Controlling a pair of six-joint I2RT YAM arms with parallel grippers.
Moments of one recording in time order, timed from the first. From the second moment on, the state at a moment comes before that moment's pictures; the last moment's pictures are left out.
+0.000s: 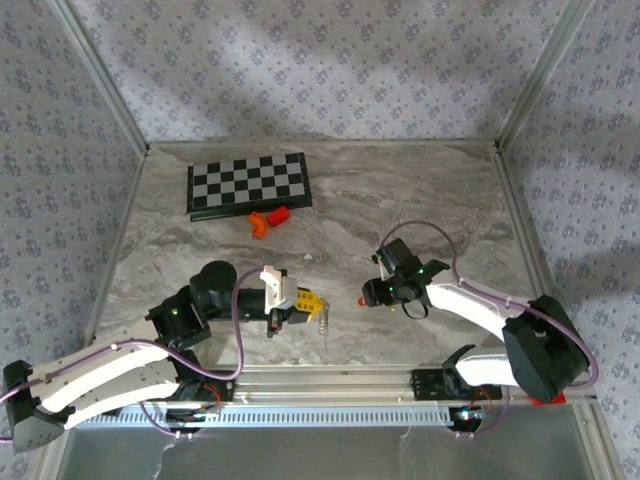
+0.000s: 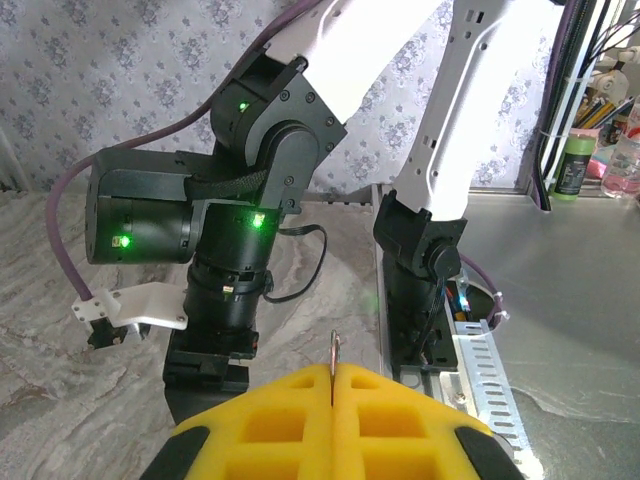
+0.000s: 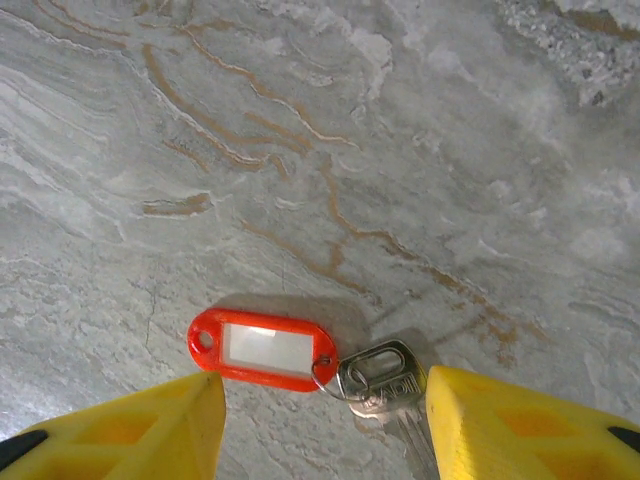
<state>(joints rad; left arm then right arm) -1.04 0.75 0.63 -0.03 0.48 0.06 0.62 1.29 0.63 -0.48 -0.07 0.37</state>
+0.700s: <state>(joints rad) -1.03 0.73 0.62 -0.03 0.48 0.06 0.67 1.39 0.67 -0.47 -0.03 0.35</state>
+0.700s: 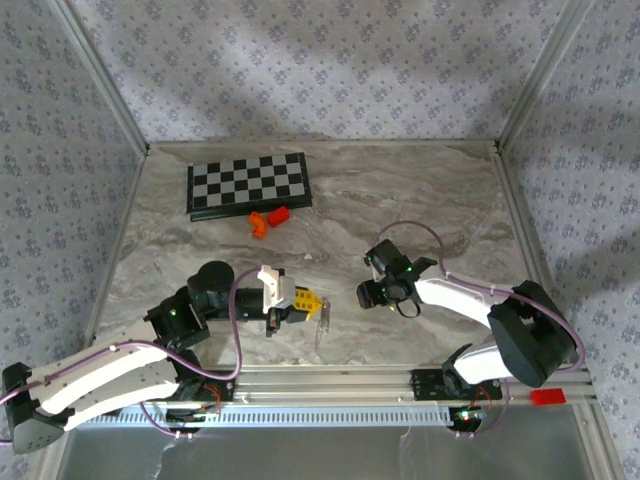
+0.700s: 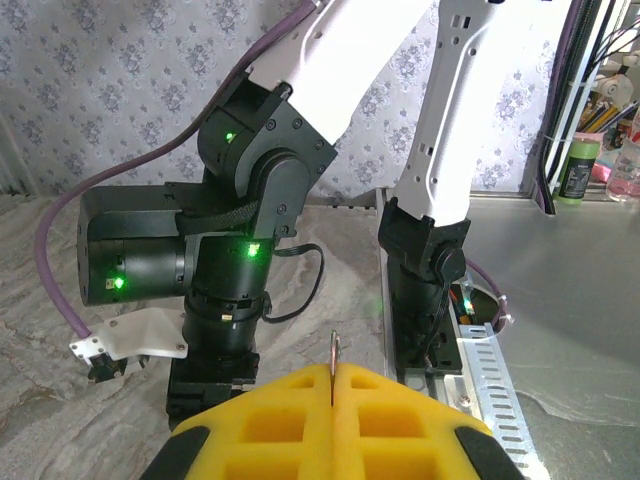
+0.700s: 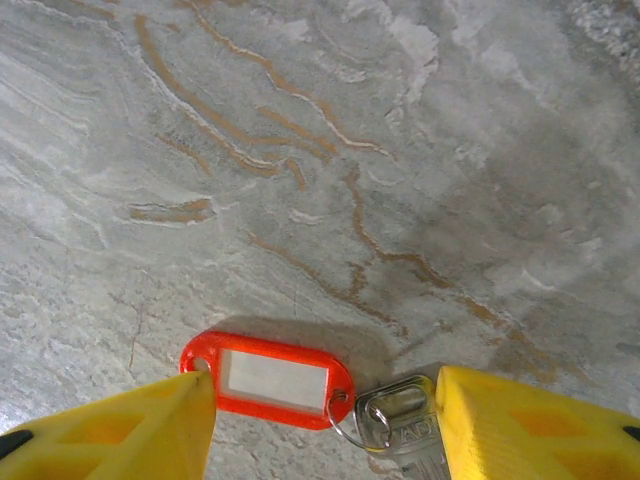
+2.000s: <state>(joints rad) -1.02 0.72 0.60 -0.02 0.48 0.04 0.83 1.39 0.71 -0.58 0.06 0.40</state>
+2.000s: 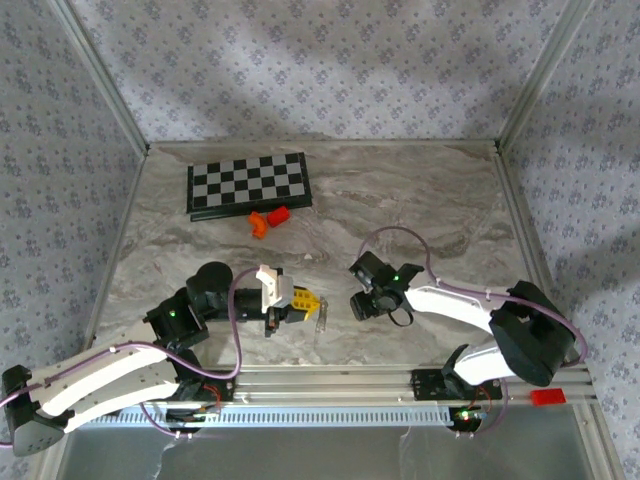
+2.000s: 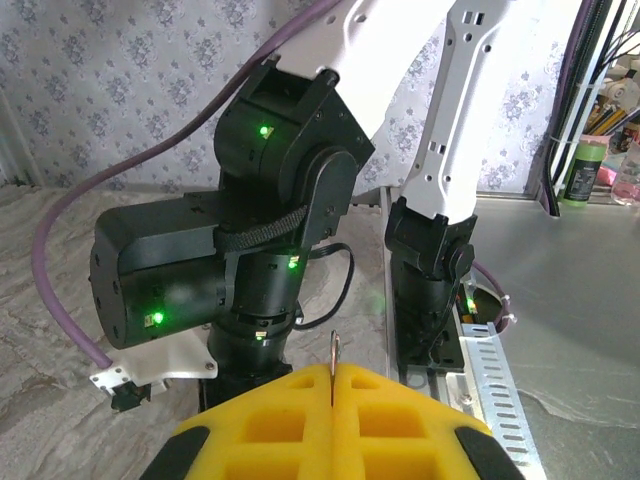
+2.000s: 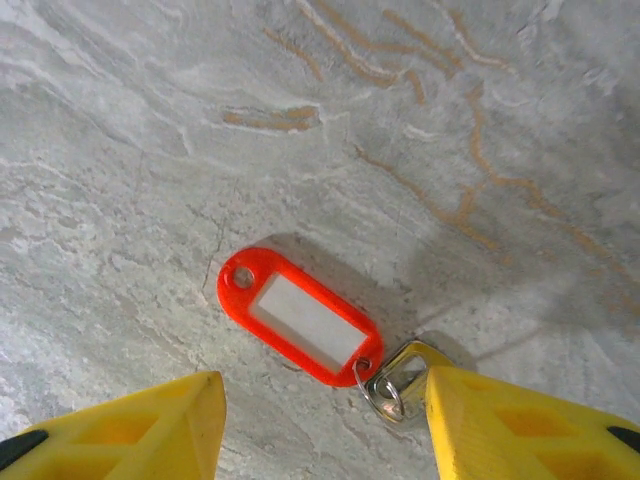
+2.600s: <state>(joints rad) -1.02 0.71 0.60 -0.02 0.48 0.04 0.82 1.42 0.76 -0.68 0.09 0.36</state>
